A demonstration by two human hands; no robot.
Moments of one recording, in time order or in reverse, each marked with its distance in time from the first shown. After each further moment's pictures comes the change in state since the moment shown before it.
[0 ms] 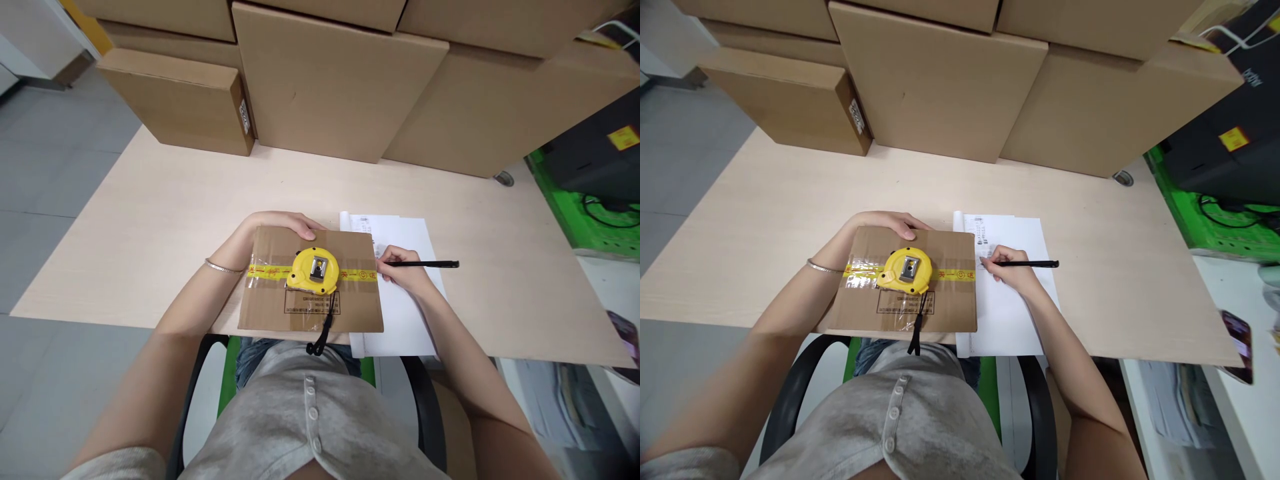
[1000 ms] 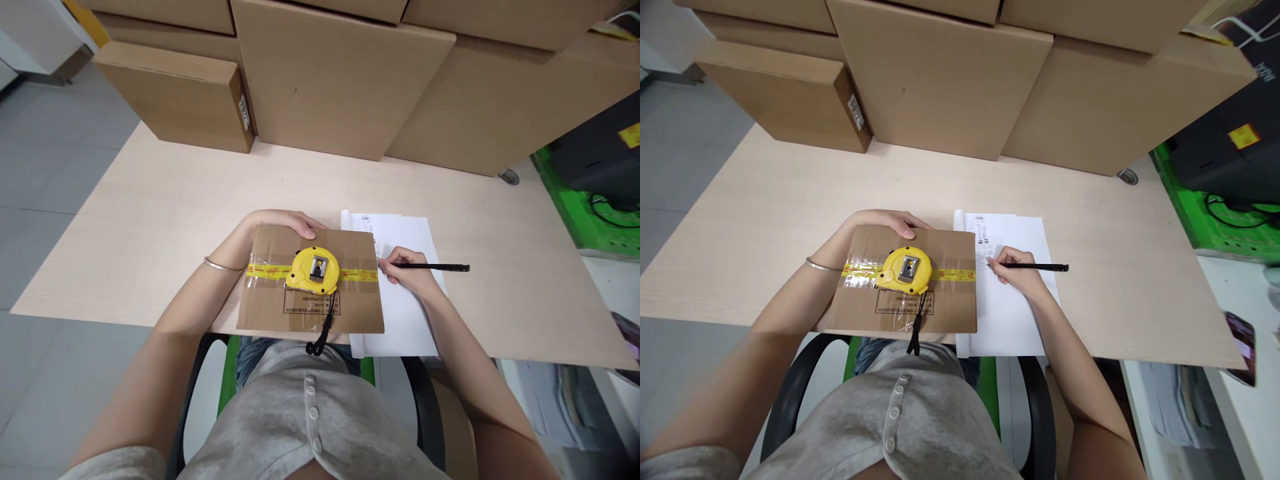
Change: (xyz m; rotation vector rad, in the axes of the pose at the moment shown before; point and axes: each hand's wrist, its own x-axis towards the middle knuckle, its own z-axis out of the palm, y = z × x) left_hand 0.005 0.005 -0.004 -0.002 -0.101 -0.016; right_hand -0.003 0.020 -0.010 -0.012 0.042 -0.015
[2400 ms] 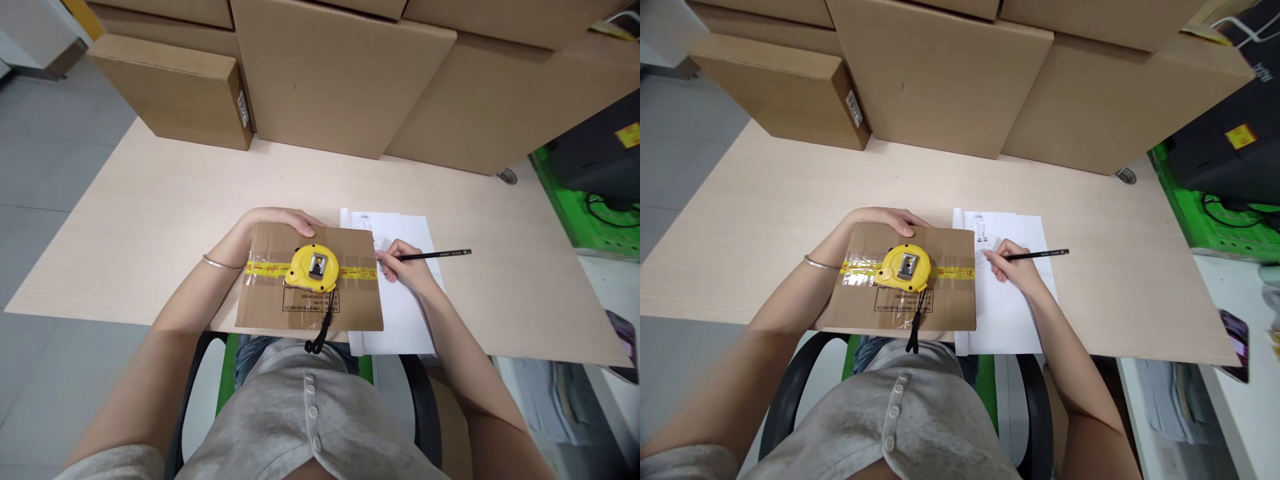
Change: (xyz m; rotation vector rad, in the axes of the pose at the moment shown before) left_hand 0.000 -0.003 -0.006 -0.003 0.030 -0.016; right_hand 0.004 -0.007 0.002 0.040 -0.014 0.007
